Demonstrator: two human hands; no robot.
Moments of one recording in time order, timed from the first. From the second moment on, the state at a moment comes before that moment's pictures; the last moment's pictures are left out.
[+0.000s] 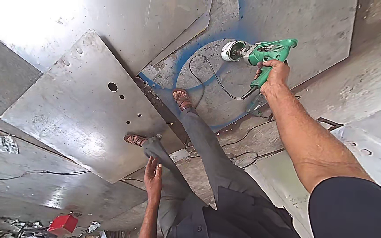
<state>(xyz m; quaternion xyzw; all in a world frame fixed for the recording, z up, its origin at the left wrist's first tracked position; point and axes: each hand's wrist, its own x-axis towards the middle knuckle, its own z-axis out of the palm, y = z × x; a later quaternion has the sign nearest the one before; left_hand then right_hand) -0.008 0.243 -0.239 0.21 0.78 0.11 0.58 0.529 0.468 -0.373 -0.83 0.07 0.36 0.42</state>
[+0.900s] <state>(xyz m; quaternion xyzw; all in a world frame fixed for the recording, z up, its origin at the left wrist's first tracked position) -0.021 0.283 -0.273 -0.02 0.67 0.46 0.58 0.167 0.383 -0.268 -0.54 -0.73 0.41 -0.08</state>
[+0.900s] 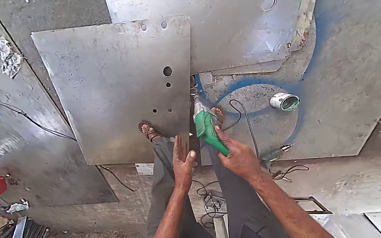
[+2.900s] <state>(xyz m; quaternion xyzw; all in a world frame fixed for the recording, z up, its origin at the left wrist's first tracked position) -0.083 0.315 -0.418 -0.20 0.75 0.49 0.39 0.009 0.355 -0.377 -0.47 -0.59 0.55 -0.36</state>
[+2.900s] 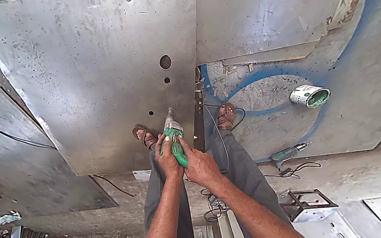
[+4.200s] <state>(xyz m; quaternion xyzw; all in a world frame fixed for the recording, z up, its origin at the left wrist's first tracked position) -0.079 0.311 -0.420 -0.23 0.76 0.48 0.37 0.000 0.369 -0.374 -0.45 -0.61 0.52 -0.40</state>
